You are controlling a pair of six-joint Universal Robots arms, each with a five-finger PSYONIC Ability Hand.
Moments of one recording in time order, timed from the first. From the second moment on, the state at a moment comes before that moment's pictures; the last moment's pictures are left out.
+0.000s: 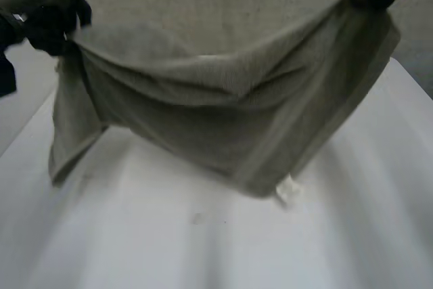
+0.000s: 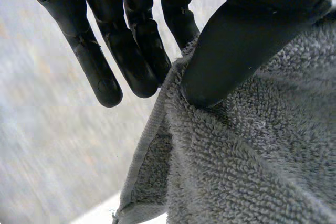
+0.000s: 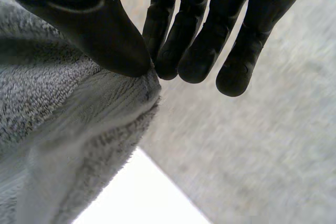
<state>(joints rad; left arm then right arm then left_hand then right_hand) 4.66 -1.65 -1.22 2.82 -1.09 3.26 1.86 -1.32 0.69 0.69 1.28 2.80 1.18 1.22 1.22 1.22 1.02 1.34 1.34 1.34 1.34 1.16</state>
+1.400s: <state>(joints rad) 4.45 -1.83 -1.73 3.27 -1.33 3.57 1.72 -1.17 1.70 -0.13 1.18 2.59 0.51 0.50 0.51 0.51 0.33 1.34 1.34 1.34 1.34 1.17</state>
